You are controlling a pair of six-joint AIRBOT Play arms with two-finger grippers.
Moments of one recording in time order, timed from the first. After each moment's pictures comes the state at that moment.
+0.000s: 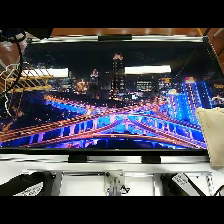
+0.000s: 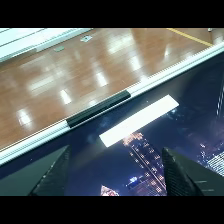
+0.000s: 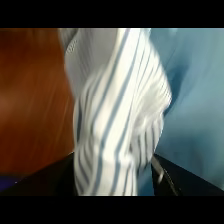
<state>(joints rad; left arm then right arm) -0.32 -1.21 1.79 1.30 -0.74 -1.12 -1.04 -1.11 2.03 -2.02 1.41 1.67</state>
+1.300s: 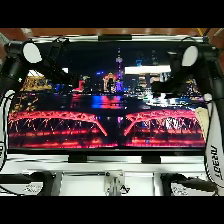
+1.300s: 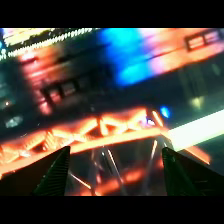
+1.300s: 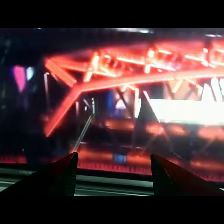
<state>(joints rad) -0.32 -1.53 1.79 1.46 -1.43 -1.51 0.20 -1.45 1.64 -1.49 1.62 1.70</state>
